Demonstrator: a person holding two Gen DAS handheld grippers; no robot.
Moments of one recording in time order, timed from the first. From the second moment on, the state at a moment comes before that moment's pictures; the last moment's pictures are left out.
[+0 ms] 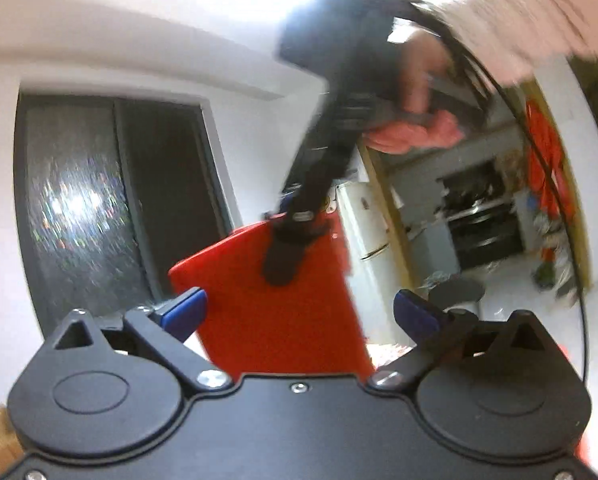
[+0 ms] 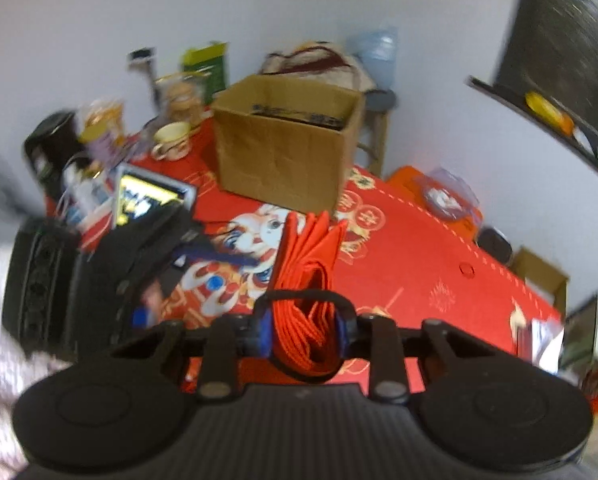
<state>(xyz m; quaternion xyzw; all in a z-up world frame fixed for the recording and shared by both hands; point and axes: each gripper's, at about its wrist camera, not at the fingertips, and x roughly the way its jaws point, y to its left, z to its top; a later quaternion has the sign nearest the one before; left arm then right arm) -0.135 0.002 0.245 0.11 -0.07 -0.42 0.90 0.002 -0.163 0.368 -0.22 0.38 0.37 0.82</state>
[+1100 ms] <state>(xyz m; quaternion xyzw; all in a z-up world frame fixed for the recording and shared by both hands) -0.148 -0.022 0.230 0.16 -0.05 -0.39 0.90 0.011 -0.178 0.356 -0.14 0.38 0.39 0.82</state>
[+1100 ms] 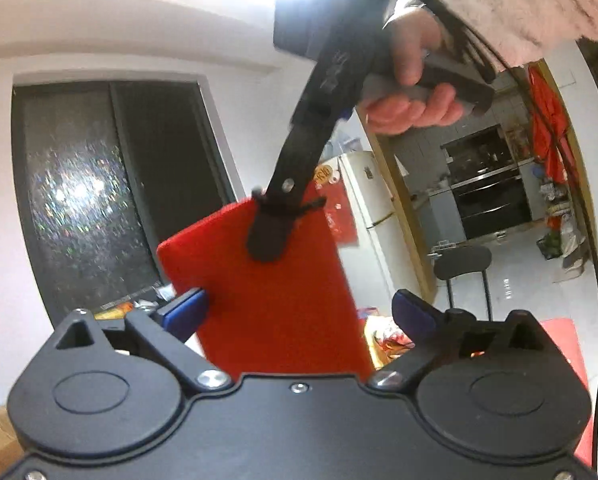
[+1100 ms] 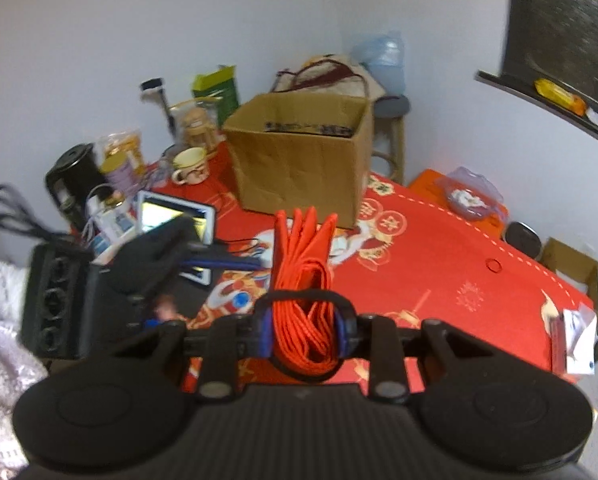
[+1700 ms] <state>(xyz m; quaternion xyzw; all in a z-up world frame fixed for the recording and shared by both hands) -0.096 0.020 0.234 0.11 -0.04 -0.50 0.86 -0.021 -0.160 0.361 -0.26 0.35 0.50 0.75</state>
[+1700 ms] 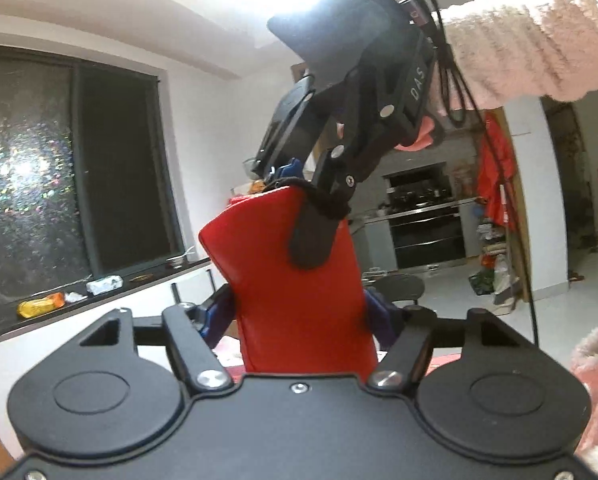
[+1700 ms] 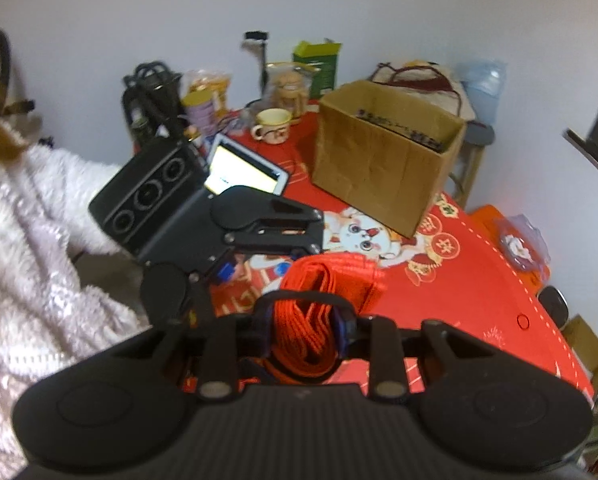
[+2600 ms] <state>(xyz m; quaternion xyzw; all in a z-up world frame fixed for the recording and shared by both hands) -0.115 0.005 0.220 0.15 -0.11 -0.51 0.84 -0.013 -0.183 0.381 -0.14 0.50 0.44 0.74</state>
